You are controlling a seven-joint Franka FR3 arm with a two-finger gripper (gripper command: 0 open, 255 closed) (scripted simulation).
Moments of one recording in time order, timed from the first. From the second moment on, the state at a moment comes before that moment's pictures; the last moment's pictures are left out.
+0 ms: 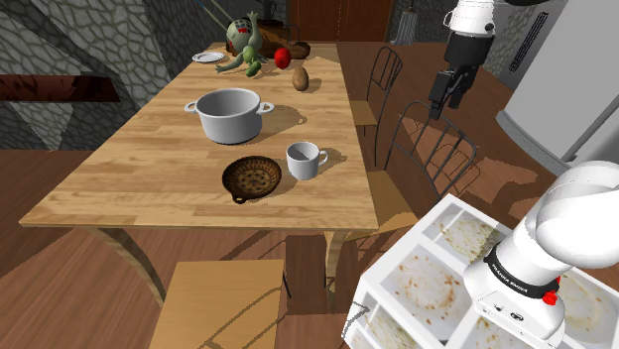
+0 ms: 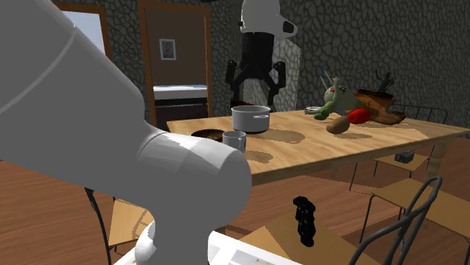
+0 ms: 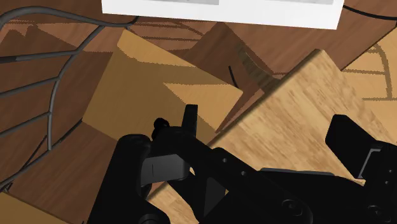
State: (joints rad) arm 0.02 -0.78 -0.07 -2.44 0.00 1.62 -0.03
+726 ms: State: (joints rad) arm 0.08 -0.50 0.05 -2.36 0.05 1.81 0.10
